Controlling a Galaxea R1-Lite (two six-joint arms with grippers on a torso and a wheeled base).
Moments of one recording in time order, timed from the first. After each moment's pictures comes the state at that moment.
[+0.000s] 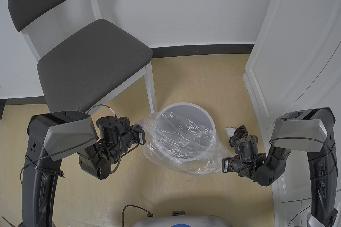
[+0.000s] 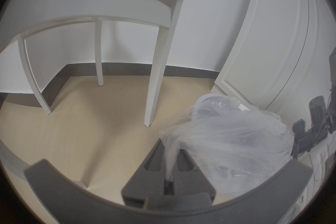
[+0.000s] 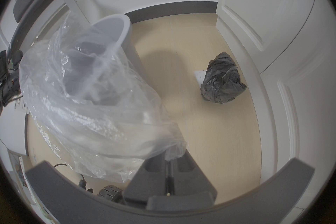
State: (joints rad) left arm -0.36 2.51 -0.94 -1.37 -0.04 -0.11; right arm 0.41 2.43 -0.72 -1.02 -0.20 0.28
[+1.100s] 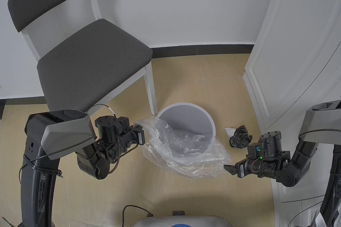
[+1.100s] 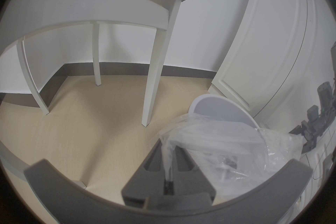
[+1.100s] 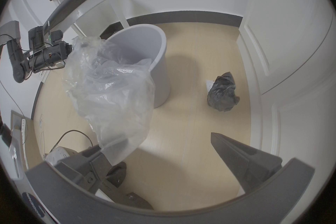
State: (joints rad) left arm -0.36 2.49 -0.92 -1.37 -0.07 -0.11; right arm 0.37 2.18 -0.46 -1.04 -0.02 0.01
